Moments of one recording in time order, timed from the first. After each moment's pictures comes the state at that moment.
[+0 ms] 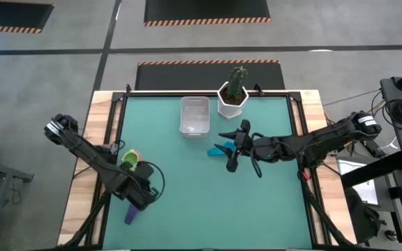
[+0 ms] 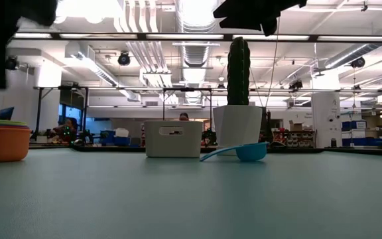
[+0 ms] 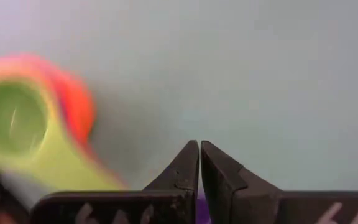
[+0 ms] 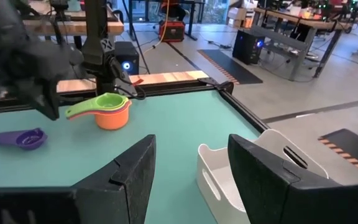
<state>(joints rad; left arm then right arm) -0.67 1.44 1.05 -1.14 -0.32 -1.50 0.21 1.30 0.85 0.24 0.55 0.05</state>
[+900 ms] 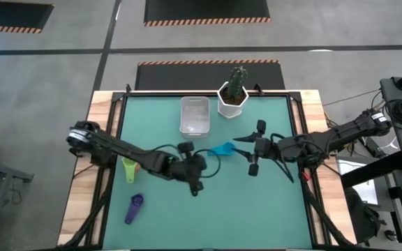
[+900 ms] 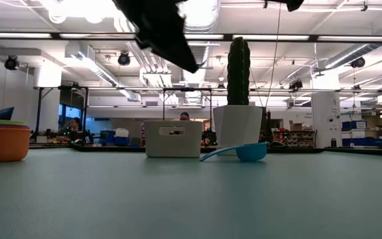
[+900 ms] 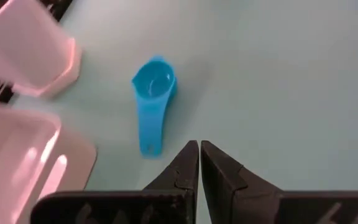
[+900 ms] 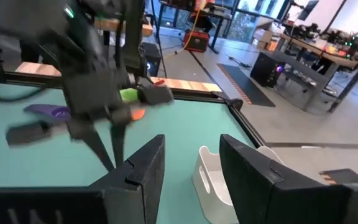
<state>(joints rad) -0.29 1.74 1.28 -0.41 -0.54 -0.27 0.32 1.05 0.81 0.03 0.54 -0.10</state>
